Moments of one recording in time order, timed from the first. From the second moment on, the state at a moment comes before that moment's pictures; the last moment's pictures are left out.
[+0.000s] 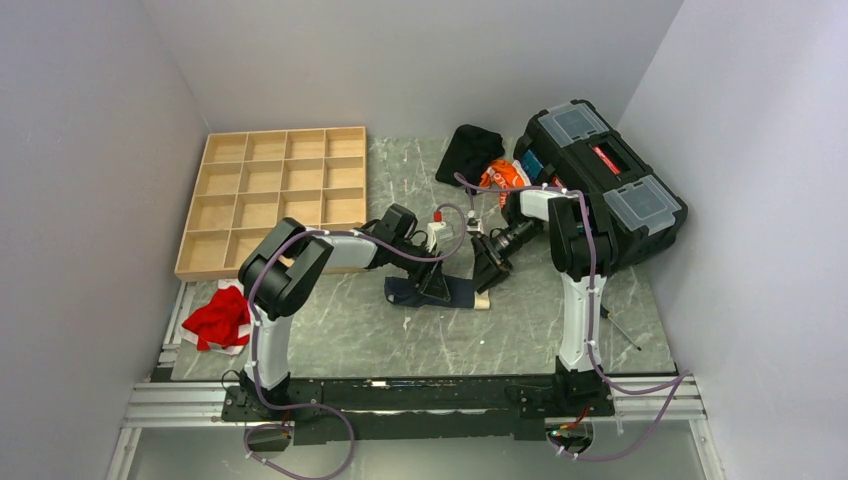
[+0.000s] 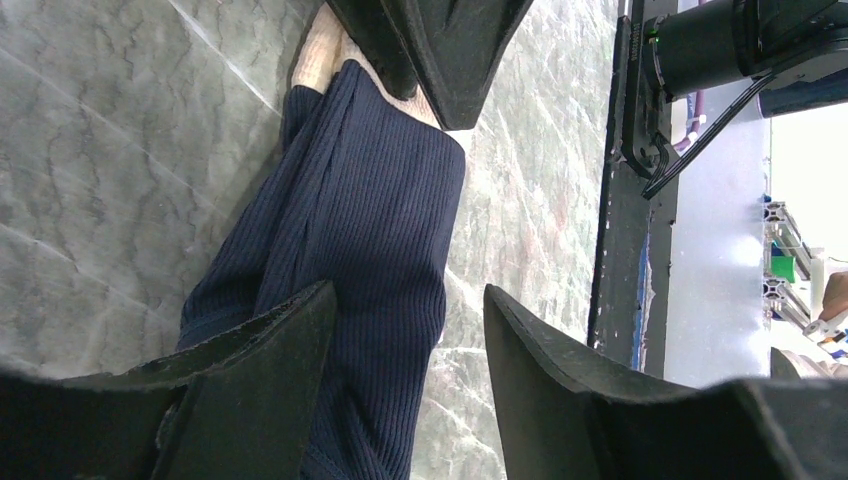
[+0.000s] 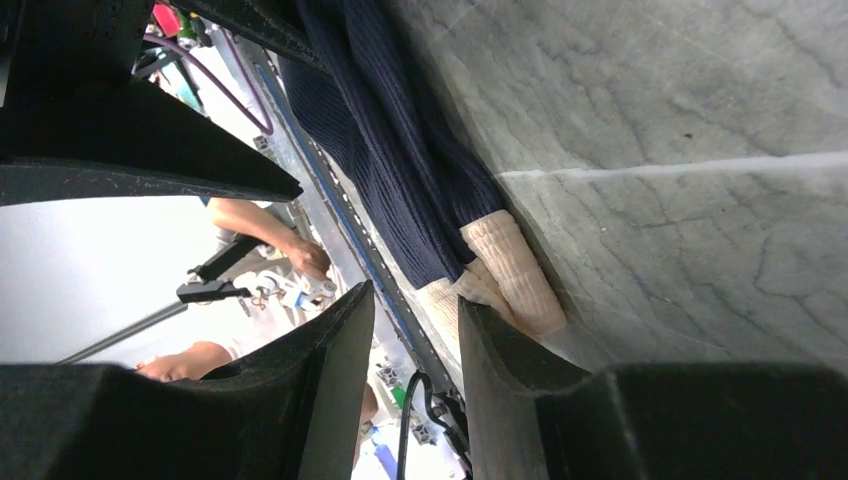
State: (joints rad) left arm -0.65 2.01 1.11 0.05 0.95 -0.06; right arm 0.17 2.23 1.43 -1.23 -0.92 -0.48
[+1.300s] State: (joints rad) left arm -0.64 1.91 1.13 -0.33 0.89 0.22; right arm 0.18 2.22 1.45 -1.24 -0.89 -0.46
